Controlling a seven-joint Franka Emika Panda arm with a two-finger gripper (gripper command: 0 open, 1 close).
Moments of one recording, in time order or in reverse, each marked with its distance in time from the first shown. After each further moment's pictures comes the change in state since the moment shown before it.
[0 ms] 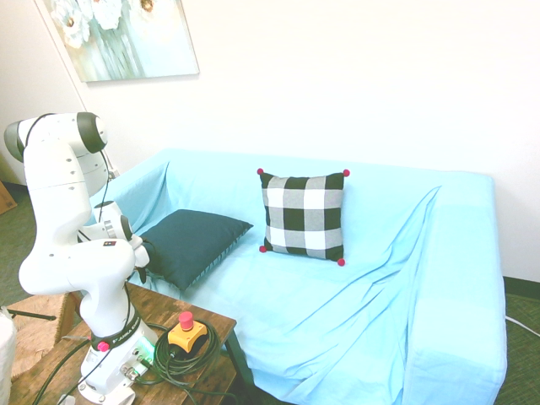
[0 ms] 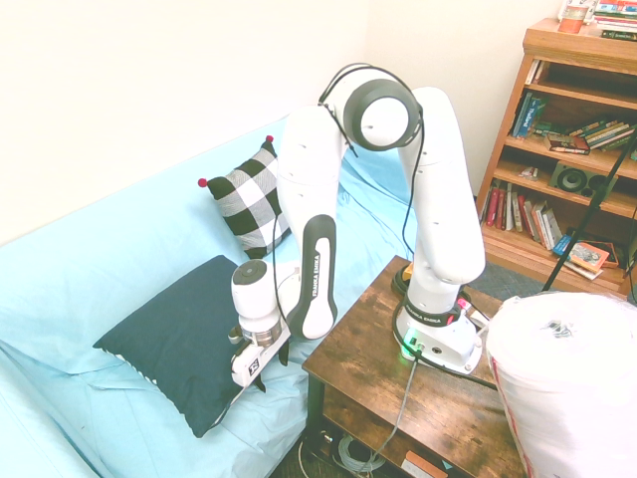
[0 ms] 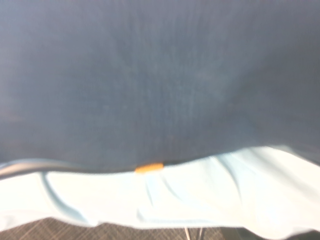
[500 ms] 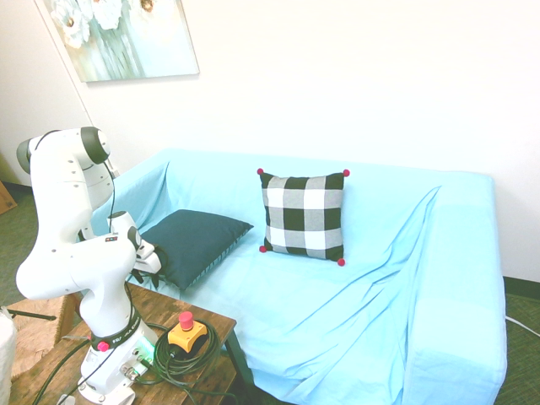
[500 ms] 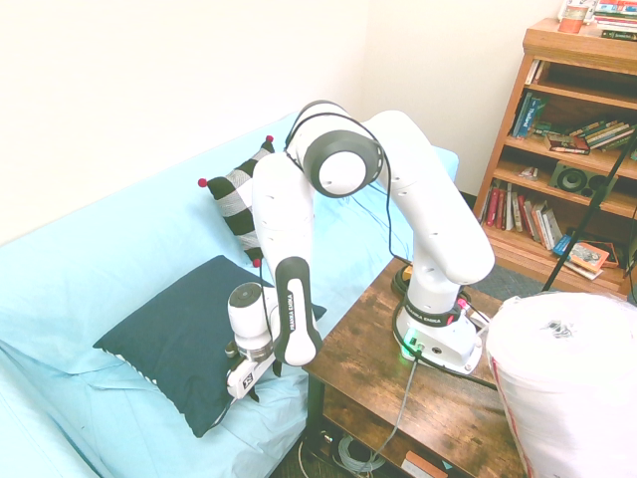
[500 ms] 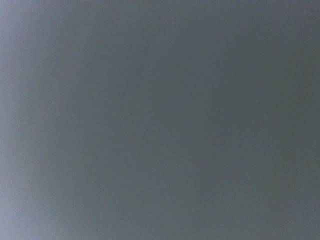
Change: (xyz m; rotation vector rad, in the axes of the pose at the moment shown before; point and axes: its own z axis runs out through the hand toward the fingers) arm 0.040 -0.027 0.047 0.025 0.044 0.020
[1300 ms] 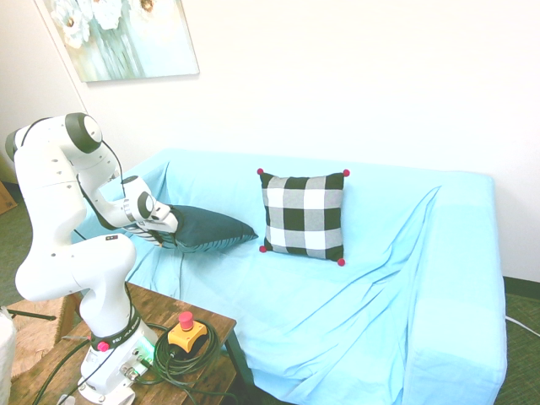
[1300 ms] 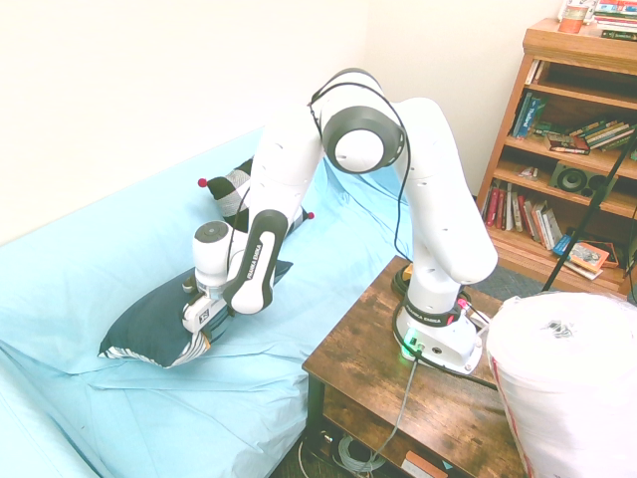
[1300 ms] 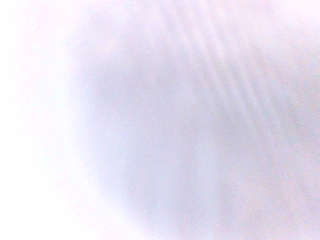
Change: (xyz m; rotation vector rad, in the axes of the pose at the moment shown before) arm 0.109 -0.074 -0.124 0.139 0.146 -0.030
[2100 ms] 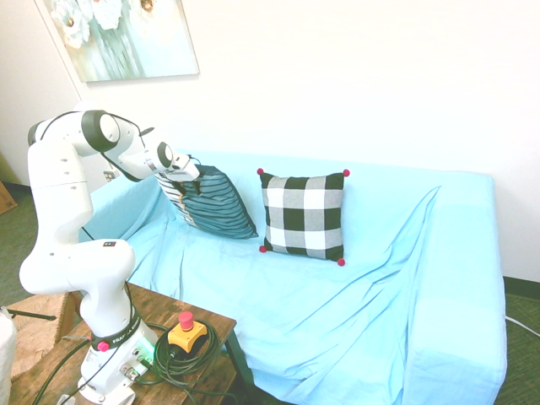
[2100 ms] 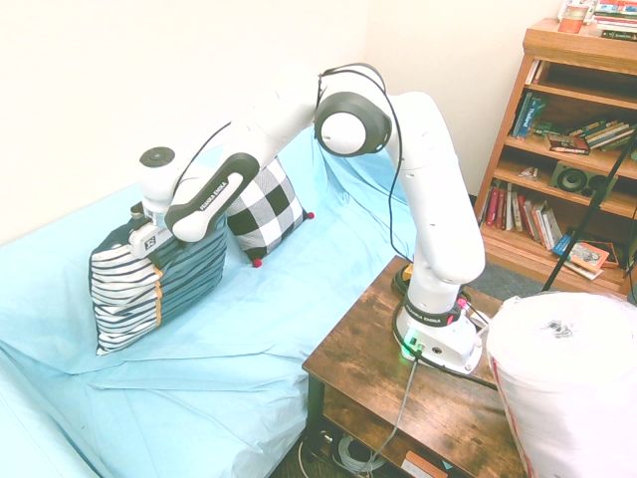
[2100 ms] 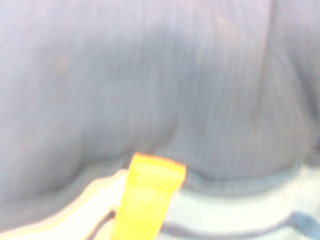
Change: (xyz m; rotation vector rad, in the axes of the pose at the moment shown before) arm 0.154 -0.112 -0.090 0.056 0.140 0.011
